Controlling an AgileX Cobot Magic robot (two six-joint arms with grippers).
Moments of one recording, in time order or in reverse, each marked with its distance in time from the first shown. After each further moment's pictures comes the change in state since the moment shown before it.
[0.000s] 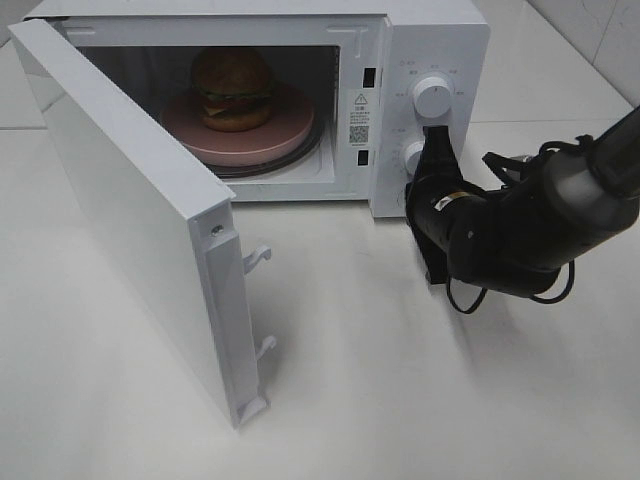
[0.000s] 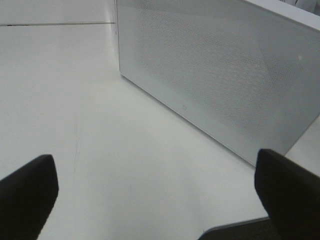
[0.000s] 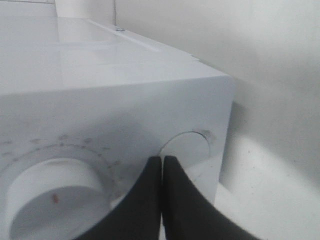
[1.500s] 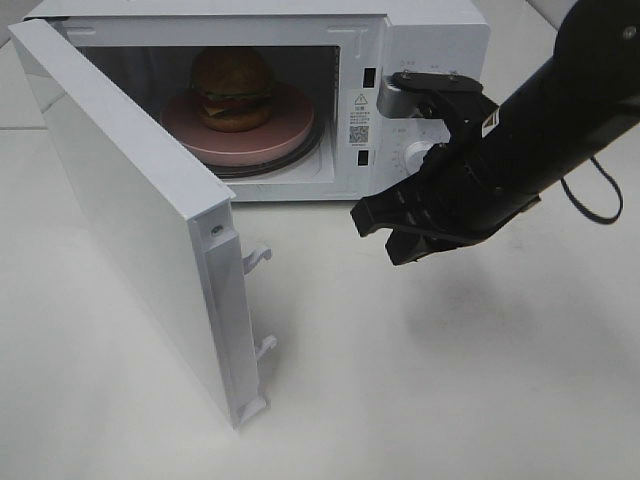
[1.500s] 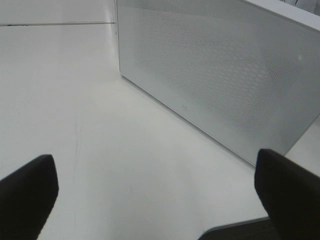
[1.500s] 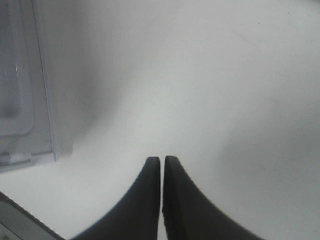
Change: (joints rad) left arm 0.000 0.000 0.000 0.000 0.000 0.000; right arm -0.016 -0.484 -0.118 -0.363 1.374 -1.300
